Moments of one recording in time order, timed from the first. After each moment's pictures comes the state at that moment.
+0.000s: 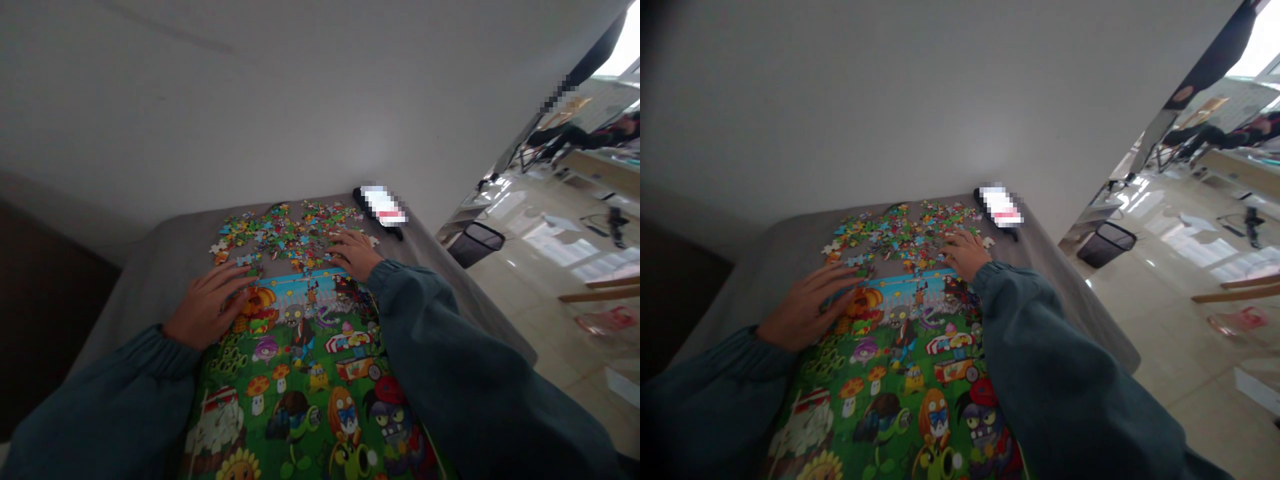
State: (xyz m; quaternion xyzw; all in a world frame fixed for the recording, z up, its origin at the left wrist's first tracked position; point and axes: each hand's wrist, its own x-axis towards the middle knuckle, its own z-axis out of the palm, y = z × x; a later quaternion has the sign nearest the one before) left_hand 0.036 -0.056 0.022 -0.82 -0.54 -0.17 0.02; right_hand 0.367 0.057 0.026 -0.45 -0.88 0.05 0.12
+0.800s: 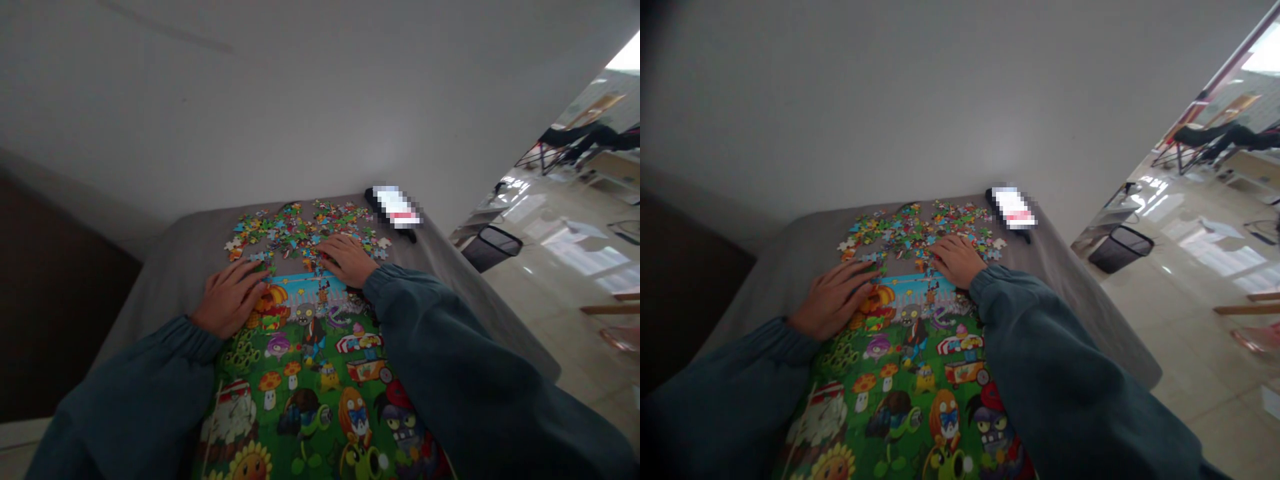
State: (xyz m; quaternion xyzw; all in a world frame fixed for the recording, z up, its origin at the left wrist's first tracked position) left_hand 0.049 -0.058 0.022 -0.78 -0.61 -0.13 -0.01; right_hand 0.332 0.052 0.018 -0.33 -0.92 0.02 0.20
